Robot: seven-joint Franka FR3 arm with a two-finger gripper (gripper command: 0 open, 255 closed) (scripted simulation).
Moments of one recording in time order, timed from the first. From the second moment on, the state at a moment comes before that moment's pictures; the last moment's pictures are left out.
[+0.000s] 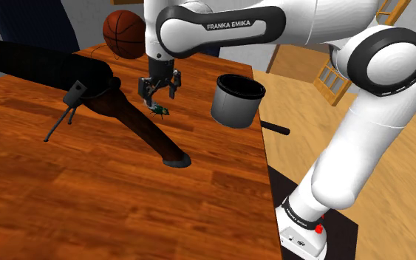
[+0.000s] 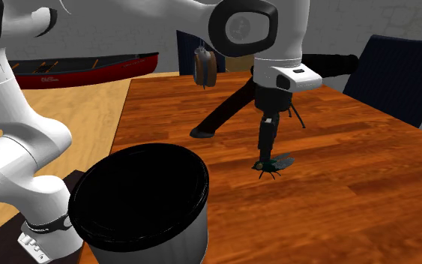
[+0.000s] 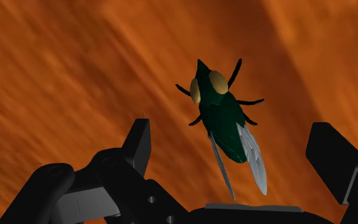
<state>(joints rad) 0.03 0.12 0.36 -1.75 -0.14 1.89 0.47</state>
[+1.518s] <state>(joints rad) 0.04 0.18 0.36 -1.78 -0.17 1.97 0.51</state>
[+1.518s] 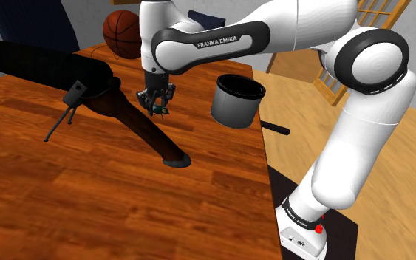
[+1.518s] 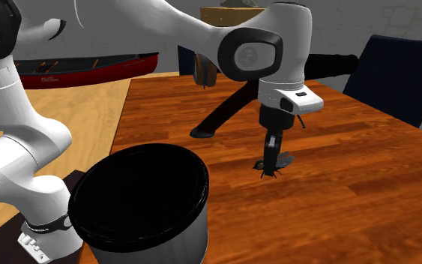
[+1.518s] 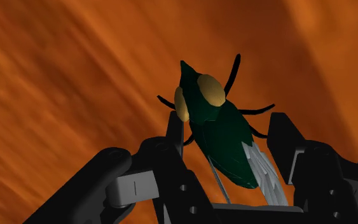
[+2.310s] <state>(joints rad) 0.04 0.16 0.36 -1.69 -0.16 1.86 0.49</state>
